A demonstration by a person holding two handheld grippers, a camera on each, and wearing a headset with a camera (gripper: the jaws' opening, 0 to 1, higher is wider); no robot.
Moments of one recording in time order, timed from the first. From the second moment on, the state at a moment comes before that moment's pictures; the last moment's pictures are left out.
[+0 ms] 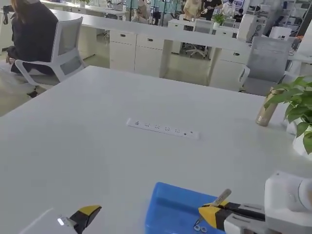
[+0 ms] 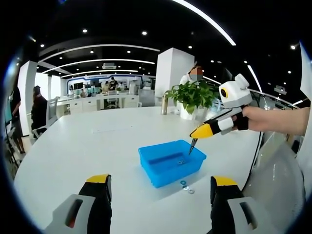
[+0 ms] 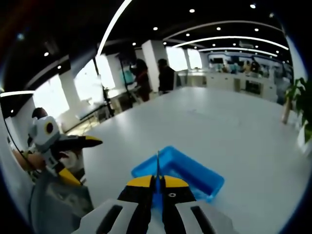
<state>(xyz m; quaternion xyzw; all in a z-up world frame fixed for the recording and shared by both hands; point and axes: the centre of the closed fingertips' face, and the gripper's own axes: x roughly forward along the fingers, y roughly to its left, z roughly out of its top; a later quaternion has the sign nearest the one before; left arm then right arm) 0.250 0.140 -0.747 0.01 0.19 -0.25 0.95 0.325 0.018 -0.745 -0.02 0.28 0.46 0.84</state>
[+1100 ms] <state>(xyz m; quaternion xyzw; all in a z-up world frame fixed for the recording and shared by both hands) 0.251 0.142 -0.750 0.01 0.19 -0.25 0.95 0.271 0.041 -0.801 -0.01 0.36 0.49 0.80</state>
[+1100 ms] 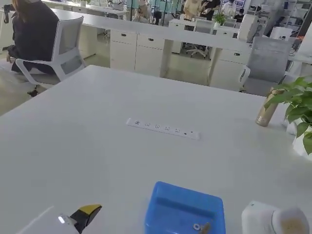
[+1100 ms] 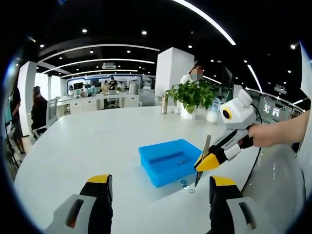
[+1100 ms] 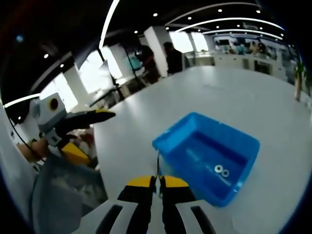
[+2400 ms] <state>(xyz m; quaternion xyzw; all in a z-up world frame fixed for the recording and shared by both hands) 0.251 0.142 -0.750 0.02 0.20 -0.24 0.95 0.267 0.052 -0.813 -0.09 0.34 0.52 0.78</state>
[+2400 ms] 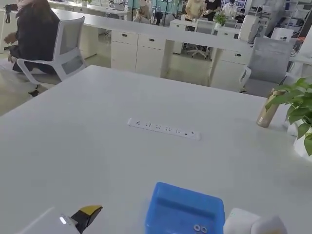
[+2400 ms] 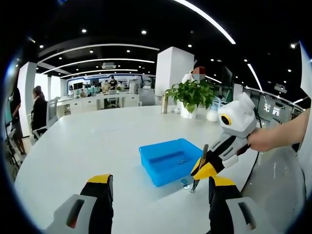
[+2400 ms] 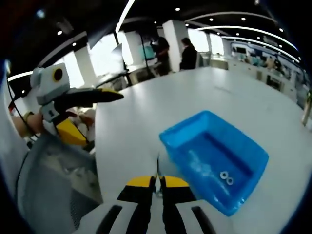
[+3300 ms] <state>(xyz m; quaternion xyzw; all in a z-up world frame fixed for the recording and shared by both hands) 0.251 0.144 -0.750 0.02 0.19 -0.24 0.95 0.243 0.065 -0.823 -0.23 0.29 0.58 0.72</state>
